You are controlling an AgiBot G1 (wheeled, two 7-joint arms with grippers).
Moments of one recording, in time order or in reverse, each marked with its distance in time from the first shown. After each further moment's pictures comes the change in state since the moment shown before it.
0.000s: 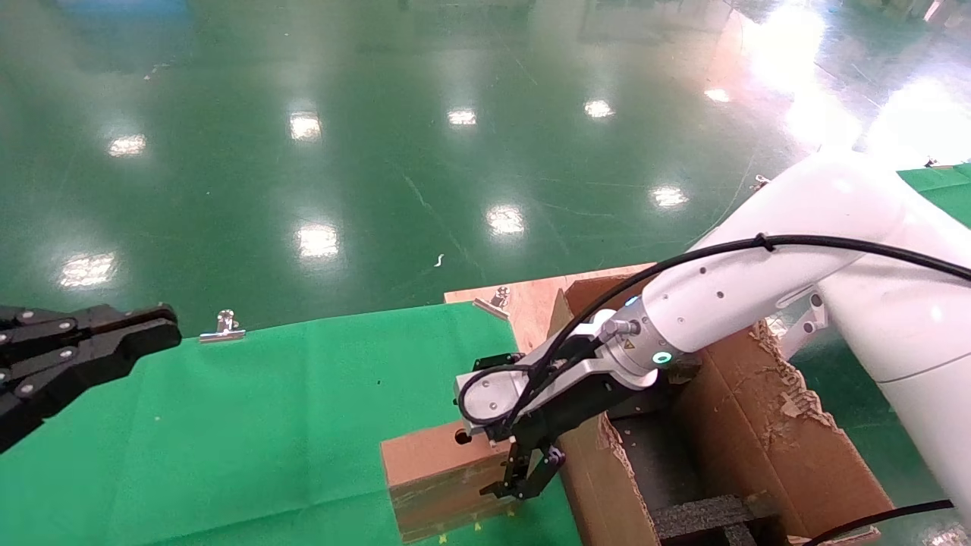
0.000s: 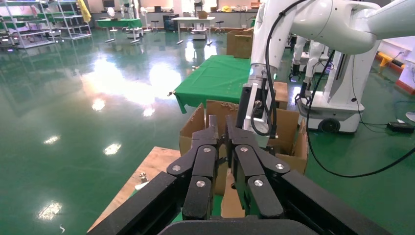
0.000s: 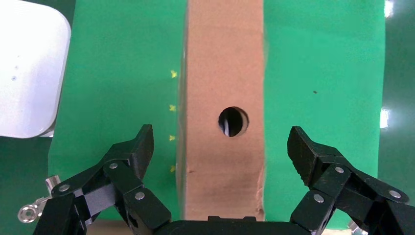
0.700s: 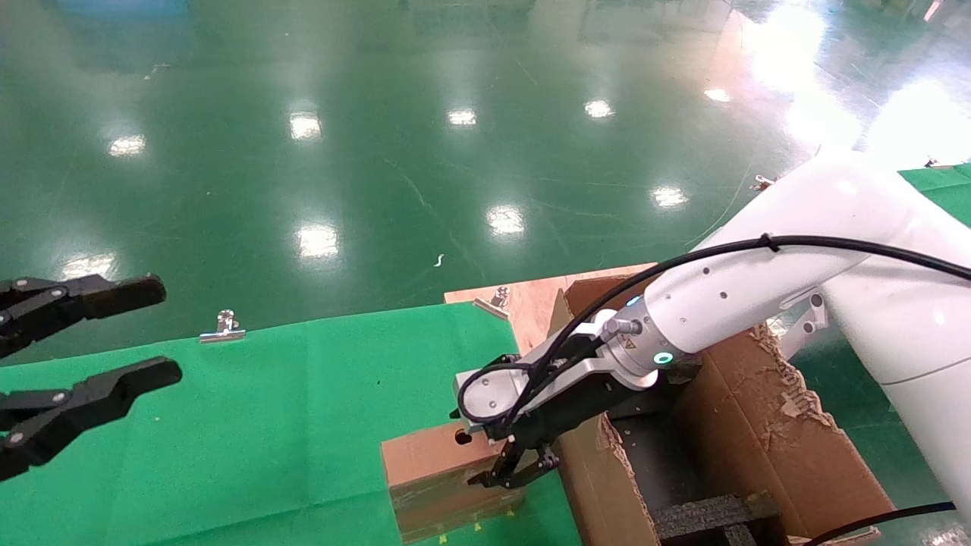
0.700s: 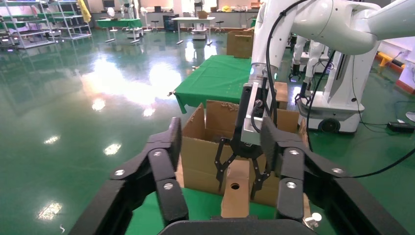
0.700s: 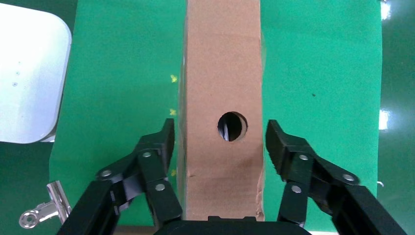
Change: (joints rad) left arm 0.000 0.000 0.000 0.000 0.000 0.000 0.000; right arm -0.005 0.004 0.008 0.003 0.009 0.001 0.004
